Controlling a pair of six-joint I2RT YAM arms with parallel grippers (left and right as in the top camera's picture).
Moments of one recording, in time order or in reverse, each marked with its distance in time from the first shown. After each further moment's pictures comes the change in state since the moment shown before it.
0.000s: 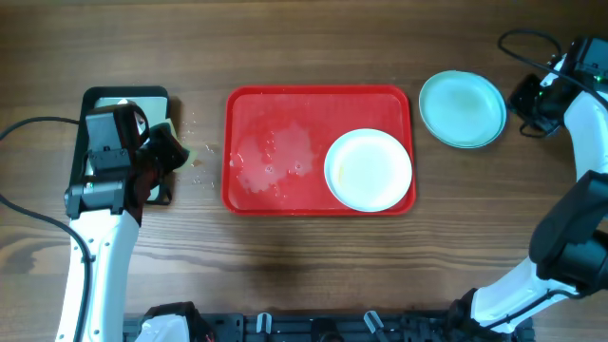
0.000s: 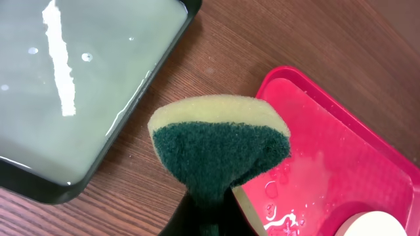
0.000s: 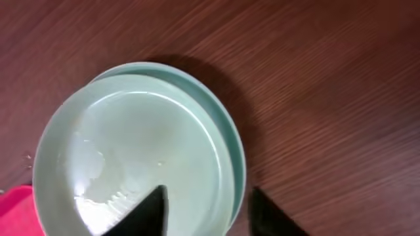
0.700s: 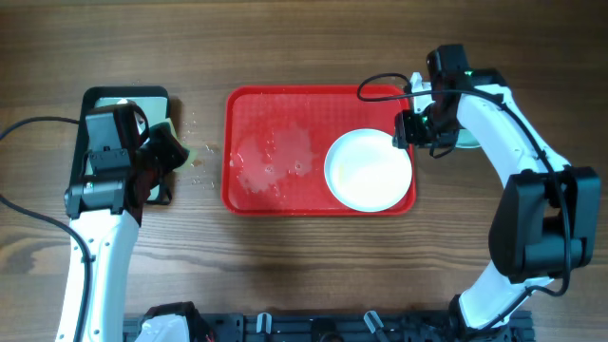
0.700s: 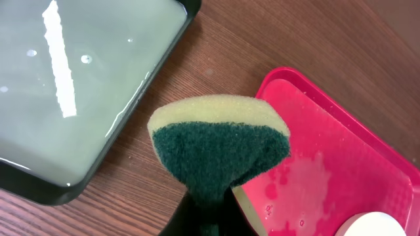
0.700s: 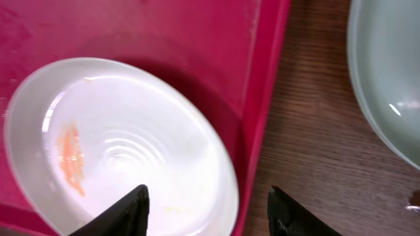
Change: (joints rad) left arm 0.000 0.000 0.000 0.004 0.000 0.000; right arm 0.484 0.005 -0.067 -0.248 -0.031 -0.259
